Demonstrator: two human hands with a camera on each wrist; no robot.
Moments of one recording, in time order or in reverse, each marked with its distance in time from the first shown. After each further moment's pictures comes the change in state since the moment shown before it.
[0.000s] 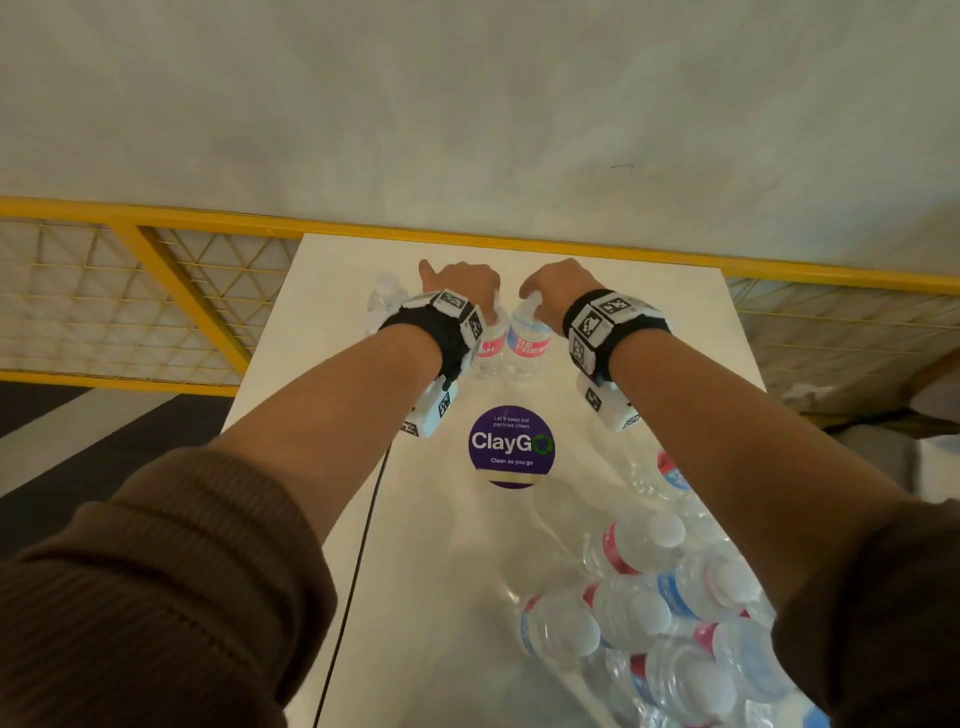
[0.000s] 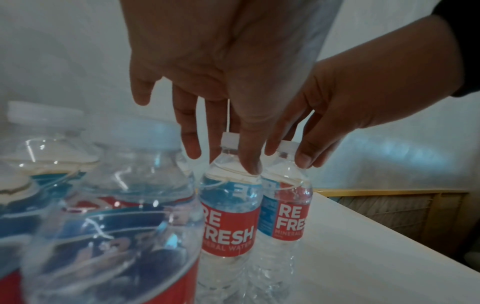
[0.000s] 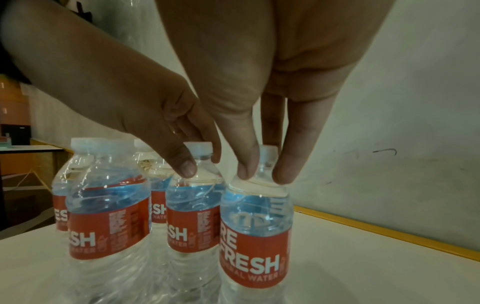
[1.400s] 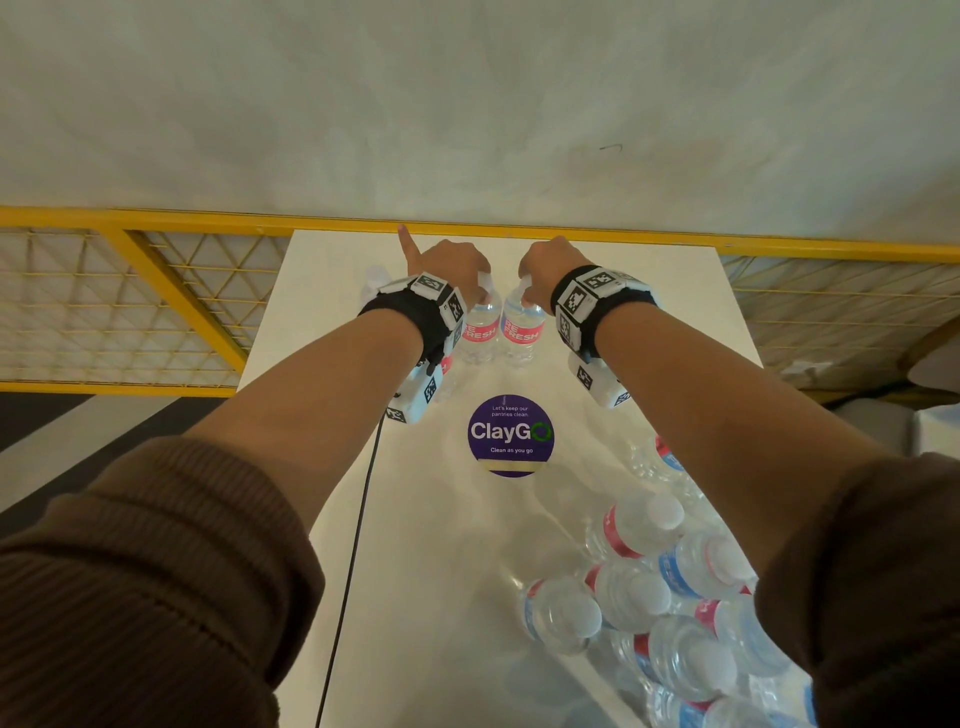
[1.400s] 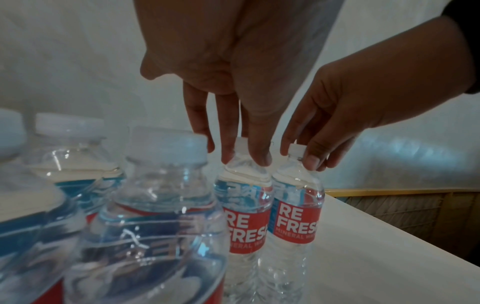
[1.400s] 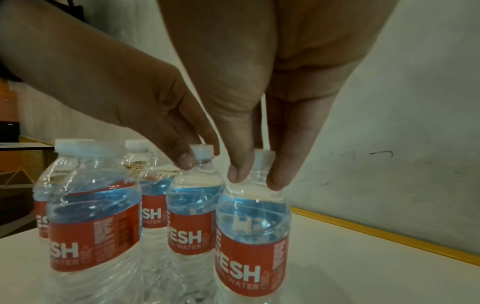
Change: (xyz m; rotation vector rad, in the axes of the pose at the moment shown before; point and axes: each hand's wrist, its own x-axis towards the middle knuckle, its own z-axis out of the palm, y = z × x) left_hand -0.004 -0.007 -0.013 -0.072 0.038 -0.001; right_hand 0.008 -0.002 -0.009 -0.088 -0.056 0.048
